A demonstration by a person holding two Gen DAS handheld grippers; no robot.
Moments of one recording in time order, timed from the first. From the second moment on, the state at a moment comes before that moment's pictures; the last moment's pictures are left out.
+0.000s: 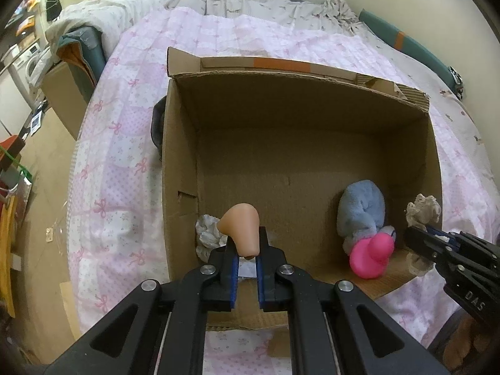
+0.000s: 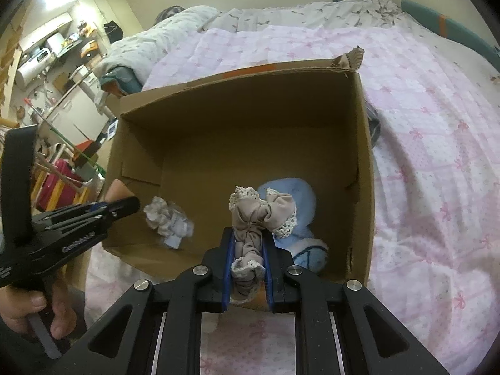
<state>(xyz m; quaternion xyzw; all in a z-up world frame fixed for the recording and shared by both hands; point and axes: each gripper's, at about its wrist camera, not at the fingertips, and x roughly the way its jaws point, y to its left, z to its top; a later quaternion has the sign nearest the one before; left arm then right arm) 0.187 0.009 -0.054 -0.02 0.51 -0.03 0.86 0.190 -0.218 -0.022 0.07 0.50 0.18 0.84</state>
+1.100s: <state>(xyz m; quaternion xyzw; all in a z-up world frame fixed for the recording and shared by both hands) 0.180 -0.001 -0.042 0.01 0.47 -0.01 0.88 0.188 -0.244 -0.011 0.12 0.47 0.15 0.86</state>
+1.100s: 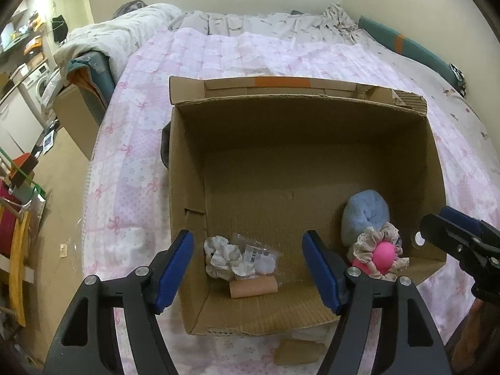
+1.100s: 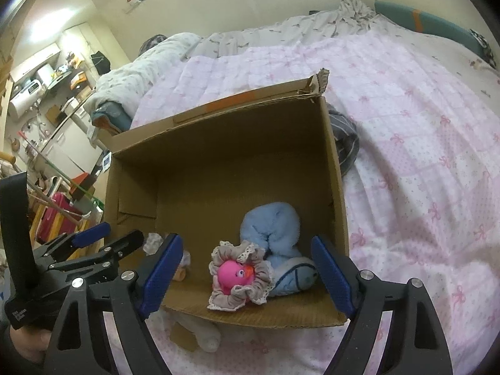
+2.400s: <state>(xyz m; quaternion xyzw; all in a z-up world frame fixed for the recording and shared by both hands) 0.125 0.017 -0.017 0.00 0.45 0.01 0.89 0.149 -0.246 0.006 0.10 0.46 0.14 0.87</state>
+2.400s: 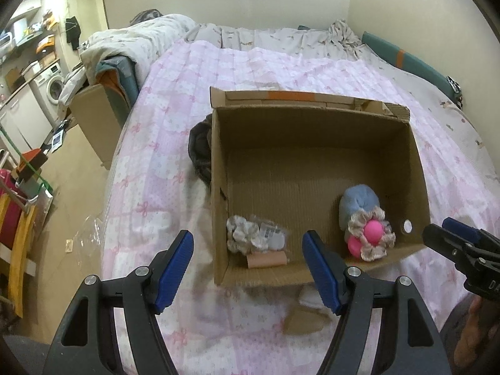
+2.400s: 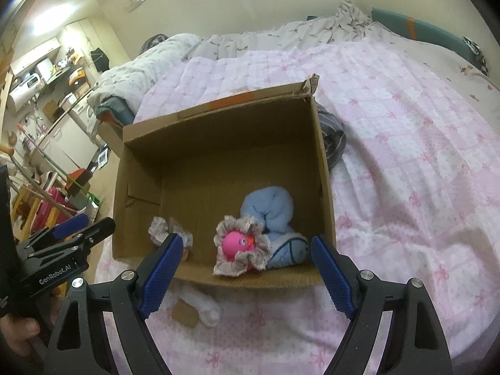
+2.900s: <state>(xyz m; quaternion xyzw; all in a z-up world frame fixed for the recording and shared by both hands) 0.096 0.026 -0.028 -0.03 0.48 0.01 0.88 0.114 -0.243 0.002 0.09 0.48 0.13 0.86</state>
